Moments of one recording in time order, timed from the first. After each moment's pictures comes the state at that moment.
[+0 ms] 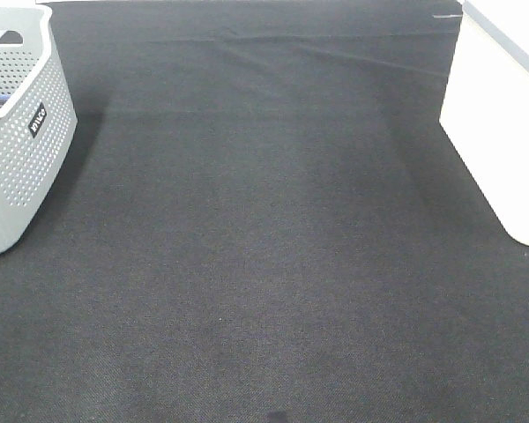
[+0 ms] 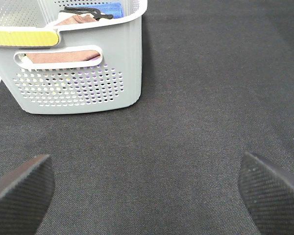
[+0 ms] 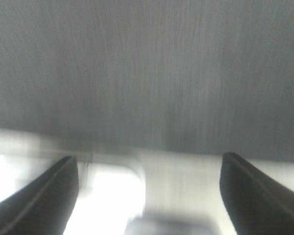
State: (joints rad) left arm 0.01 0.00 -0.50 -0.06 1.05 0.04; right arm 0.10 0.61 -0.51 0.05 1.09 -0.04
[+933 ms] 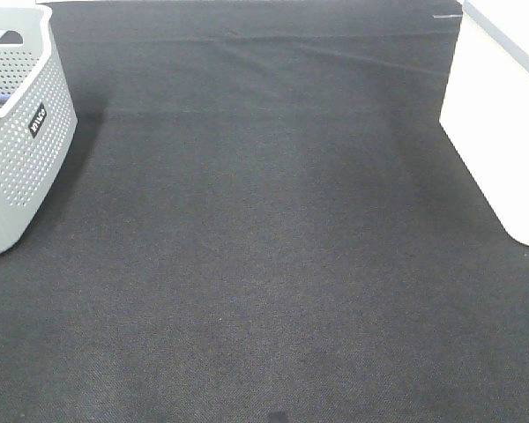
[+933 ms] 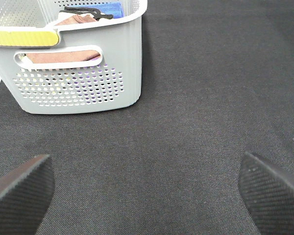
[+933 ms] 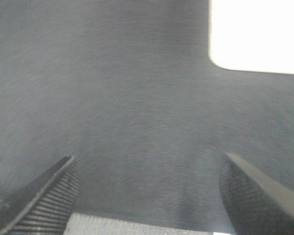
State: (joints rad) left arm 0.01 0.00 -0.50 -0.06 1.05 0.04; right arm 0.02 0.17 -0.51 0.09 1.07 -0.09
